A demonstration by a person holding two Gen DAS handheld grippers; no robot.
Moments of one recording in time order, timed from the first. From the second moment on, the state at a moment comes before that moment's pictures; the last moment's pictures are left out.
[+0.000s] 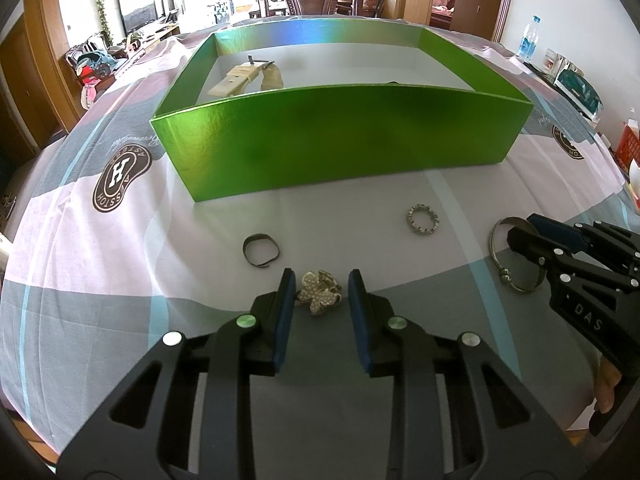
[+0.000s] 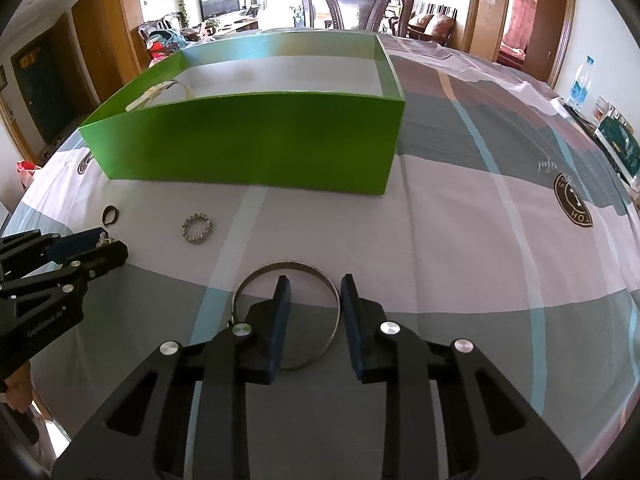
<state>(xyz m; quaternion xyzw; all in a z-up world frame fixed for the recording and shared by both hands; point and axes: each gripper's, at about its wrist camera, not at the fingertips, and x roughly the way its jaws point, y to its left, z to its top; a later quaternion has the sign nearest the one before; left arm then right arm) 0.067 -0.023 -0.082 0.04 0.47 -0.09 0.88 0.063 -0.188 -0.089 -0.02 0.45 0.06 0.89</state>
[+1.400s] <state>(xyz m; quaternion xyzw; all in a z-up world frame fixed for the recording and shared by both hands) 0.068 -0.025 -0.085 0.04 0.46 -0.09 0.88 0.059 -0.185 -0.089 -0.02 0.44 0.07 0.89</state>
